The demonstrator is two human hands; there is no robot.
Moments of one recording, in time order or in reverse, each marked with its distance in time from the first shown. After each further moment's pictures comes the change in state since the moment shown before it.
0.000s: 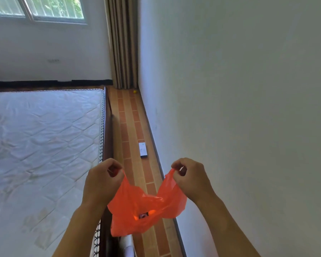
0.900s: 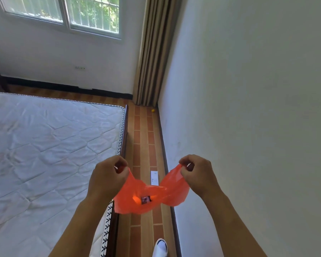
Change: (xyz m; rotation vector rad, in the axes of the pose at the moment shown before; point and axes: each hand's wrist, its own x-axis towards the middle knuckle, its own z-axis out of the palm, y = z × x) left_hand 0.294 -0.079 -0.056 -0.036 0.084 -0.056; right_hand 0.302 -0.119 0.100 -0.100 -0.013 -0.132
